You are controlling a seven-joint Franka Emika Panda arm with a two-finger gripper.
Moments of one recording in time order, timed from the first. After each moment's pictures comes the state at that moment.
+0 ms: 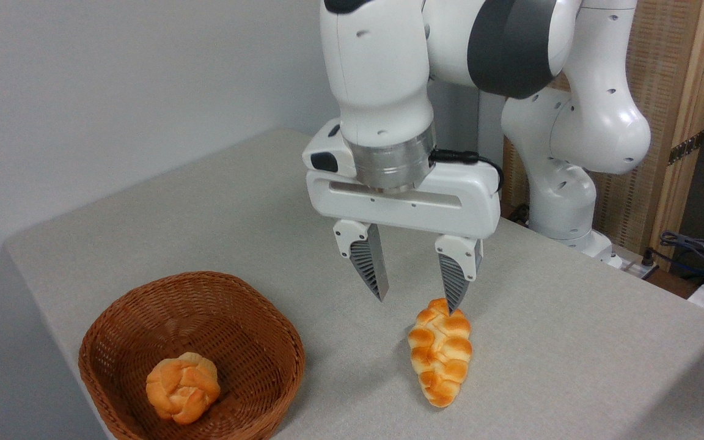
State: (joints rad) arm -0.01 -0.17 0.22 -2.07 0.01 1.76 0.53
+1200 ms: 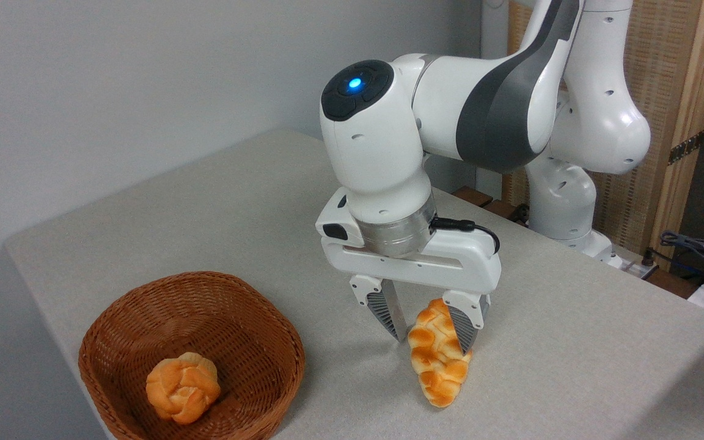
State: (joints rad) arm -0.02 -0.11 0.22 -2.19 0.05 1.88 0.54
